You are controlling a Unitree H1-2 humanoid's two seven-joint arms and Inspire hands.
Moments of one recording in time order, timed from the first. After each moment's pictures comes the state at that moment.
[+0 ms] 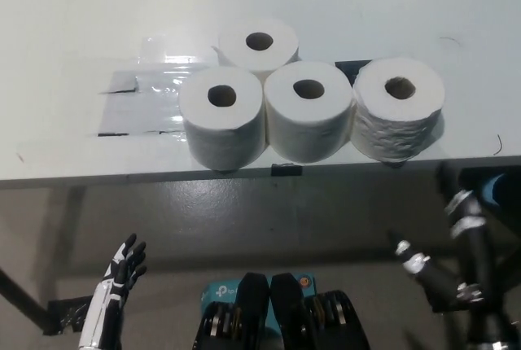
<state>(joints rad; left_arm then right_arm) 0.10 0.10 0.01 0.03 0.02 -0.16 -0.04 -0.02 -0.09 0.00 -0.15 -0.12 -0.34 -0.03</state>
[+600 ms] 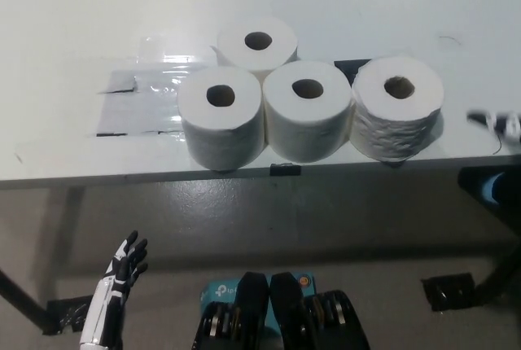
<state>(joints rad) 0.09 0.10 0.00 0.03 0.02 -0.15 -0.04 -0.52 -0.55 0.02 -0.16 -0.08 0.06 0.17</state>
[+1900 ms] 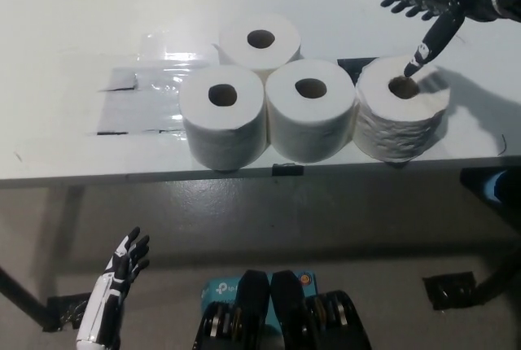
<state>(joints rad) 0.08 0.13 0.00 0.00 0.00 -0.15 -0.08 -1.29 -0.49 0.57 0.85 -0.25 0.30 0.77</state>
